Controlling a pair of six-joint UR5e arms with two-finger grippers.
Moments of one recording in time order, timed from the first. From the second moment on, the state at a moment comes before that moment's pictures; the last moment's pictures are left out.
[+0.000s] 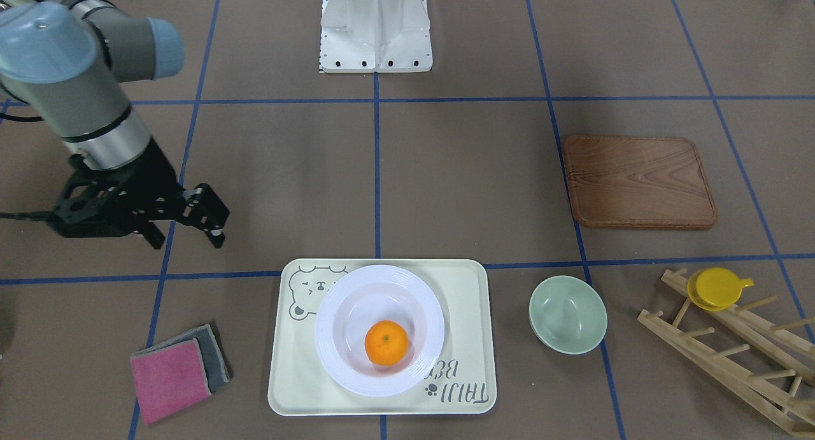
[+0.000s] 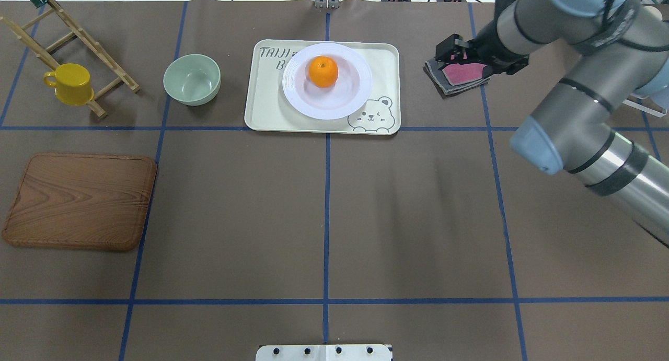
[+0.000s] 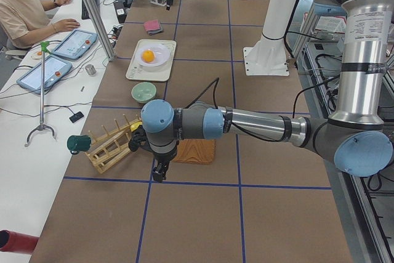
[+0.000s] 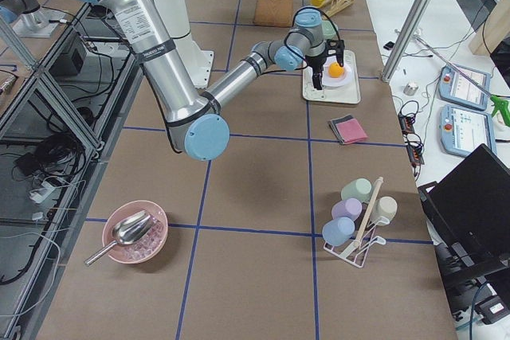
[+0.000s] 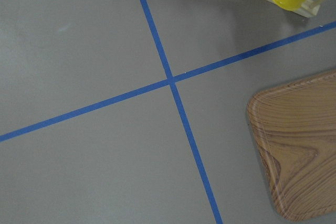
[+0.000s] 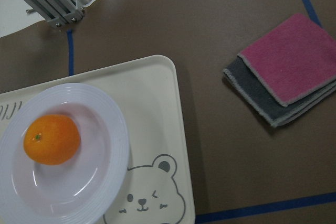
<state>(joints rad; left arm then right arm) -1.64 -1.58 -1.70 -1.42 -2.36 0.32 0.98 -1.10 1.74 -1.36 2.07 1.00</state>
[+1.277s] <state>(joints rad) -1.63 -1.53 -1.80 -1.44 -2.30 0.27 1.52 -1.53 1.74 -1.70 2.24 -0.49</state>
